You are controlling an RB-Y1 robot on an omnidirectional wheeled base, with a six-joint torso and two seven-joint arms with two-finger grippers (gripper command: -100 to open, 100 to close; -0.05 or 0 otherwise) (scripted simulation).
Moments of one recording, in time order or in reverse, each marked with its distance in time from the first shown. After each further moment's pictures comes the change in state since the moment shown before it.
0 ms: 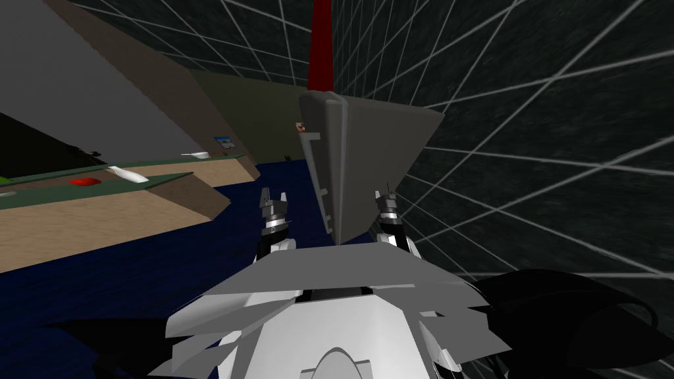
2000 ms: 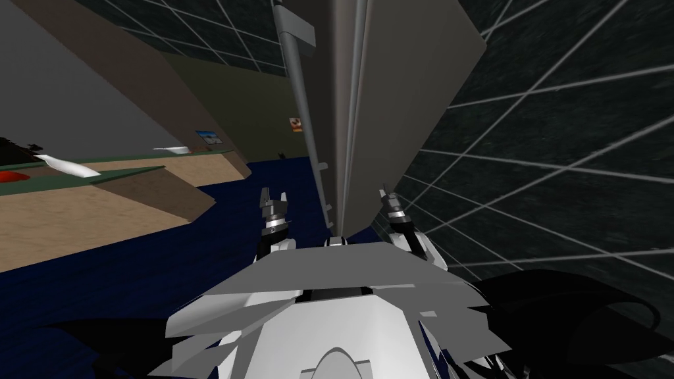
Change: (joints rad) left arm 0.000 0.000 0.000 0.000 0.000 0.000 0.000; right arm -0.028 -0.265 -0.088 0.048 0.066 -0.021 0.072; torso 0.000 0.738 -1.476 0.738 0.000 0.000
